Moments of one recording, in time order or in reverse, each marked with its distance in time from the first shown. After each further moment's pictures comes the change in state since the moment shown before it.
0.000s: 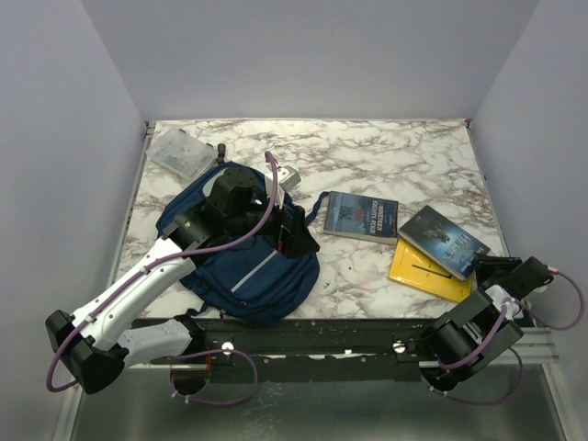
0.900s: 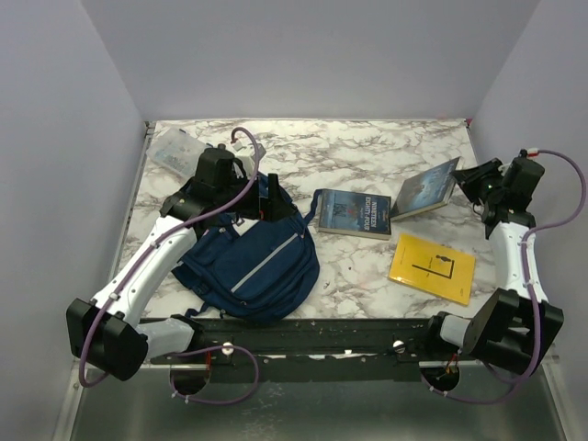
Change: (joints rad) left arm 0.292 0.117 0.000 -0.014 -0.060 -0.005; right arm 0.609 0.180 0.685 -0.229 0.060 -0.086
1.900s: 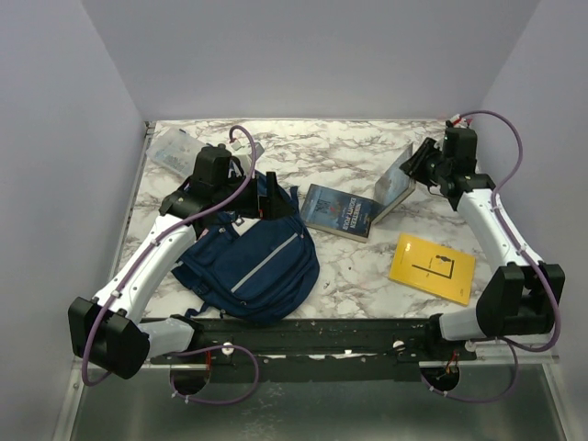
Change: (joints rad) left arm 0.047 0.014 -0.006 0.023 0.087 -0.042; right arm 0.409 0.193 0.251 -0.210 0.226 -0.212
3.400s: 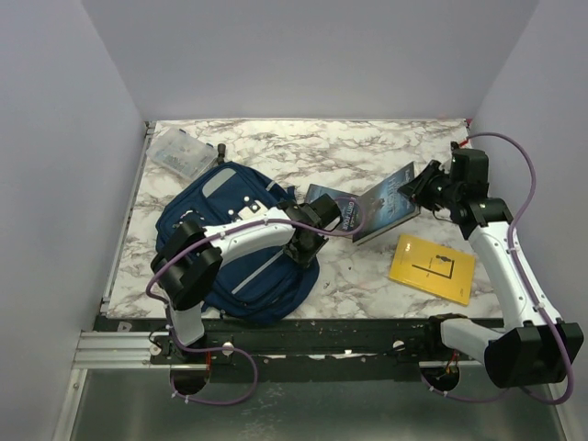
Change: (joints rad) left arm -0.521 0.566 0.184 -0.313 -0.558 0.194; right arm 0.053 -0.274 -0.091 -0.217 -0.062 0.102
